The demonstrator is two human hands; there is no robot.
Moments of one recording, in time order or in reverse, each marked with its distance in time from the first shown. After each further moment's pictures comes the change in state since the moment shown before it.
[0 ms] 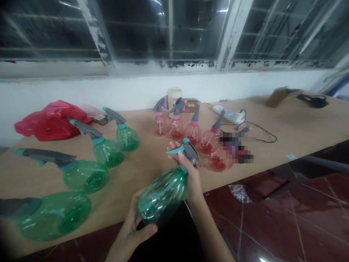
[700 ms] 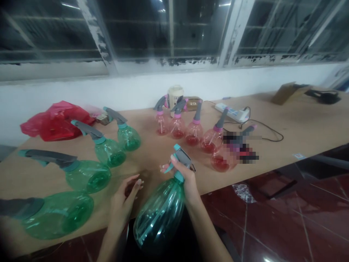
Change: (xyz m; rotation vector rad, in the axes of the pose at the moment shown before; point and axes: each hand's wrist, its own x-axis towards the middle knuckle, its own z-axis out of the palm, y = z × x) left_hand 0.051 -0.027 -0.052 0.506 0.402 0.021; right_hand -0.008 0.008 0.003 0.063 -0.056 0.128
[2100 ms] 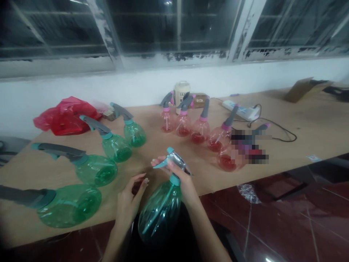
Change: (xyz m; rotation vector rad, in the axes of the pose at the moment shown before) left_hand -0.010 0.008 0.000 0.134 -0.008 0.069; right_hand -0.001 0.023 0.000 -0.019 -0.232 0.033
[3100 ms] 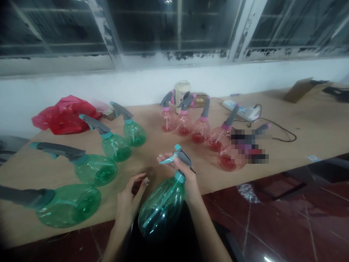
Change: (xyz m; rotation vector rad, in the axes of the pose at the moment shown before) left_hand 0.001 -0.004 0.001 0.020 0.021 0.005; right_hand 0.002 -0.006 -0.001 -0.022 0.078 -0.089
